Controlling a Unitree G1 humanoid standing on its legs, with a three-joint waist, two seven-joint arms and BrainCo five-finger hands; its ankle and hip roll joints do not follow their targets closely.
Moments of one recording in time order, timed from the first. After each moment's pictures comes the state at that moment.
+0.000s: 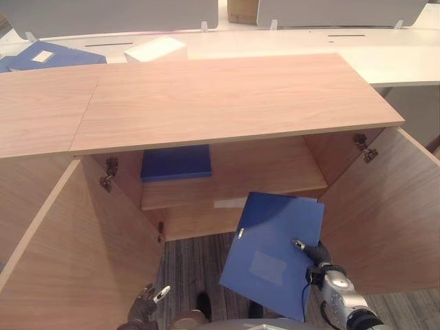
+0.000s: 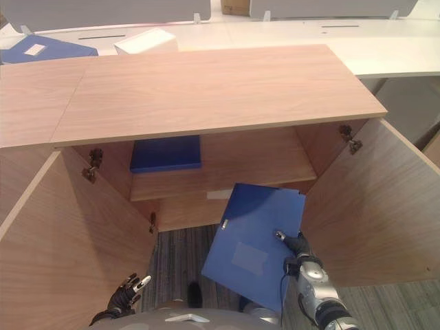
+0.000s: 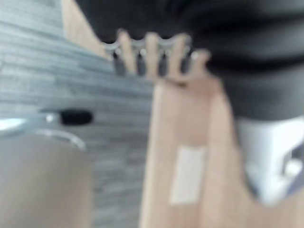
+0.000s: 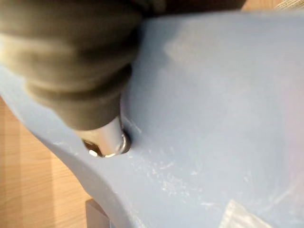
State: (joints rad) left arm 0.19 0.22 -0.20 1.01 -0.61 -0.28 -0.29; right arm -0.05 -0.29 0.28 0.79 0.52 -0.16 0.10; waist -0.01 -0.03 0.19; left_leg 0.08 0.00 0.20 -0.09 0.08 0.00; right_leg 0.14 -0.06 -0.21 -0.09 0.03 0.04
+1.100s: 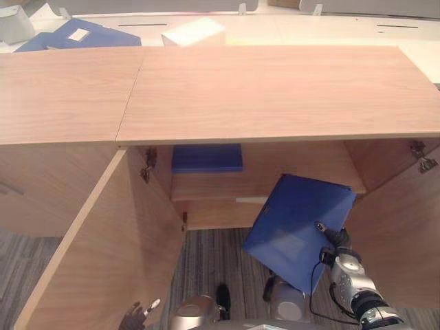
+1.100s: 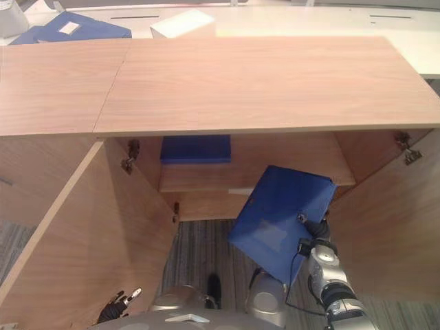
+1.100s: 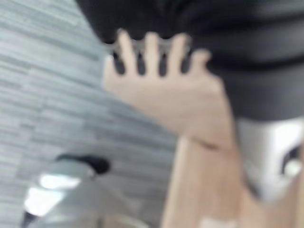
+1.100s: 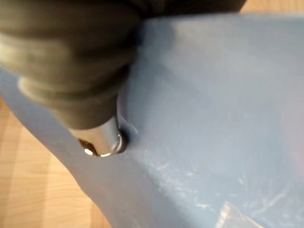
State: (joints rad) left arm 0.15 0.21 -0.14 1.17 -0.60 -0.29 -0.27; right arm -0.16 -0.31 0.12 0.87 0.47 -0.16 -0.06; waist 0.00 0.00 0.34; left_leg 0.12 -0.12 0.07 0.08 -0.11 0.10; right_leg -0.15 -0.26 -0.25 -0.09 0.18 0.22
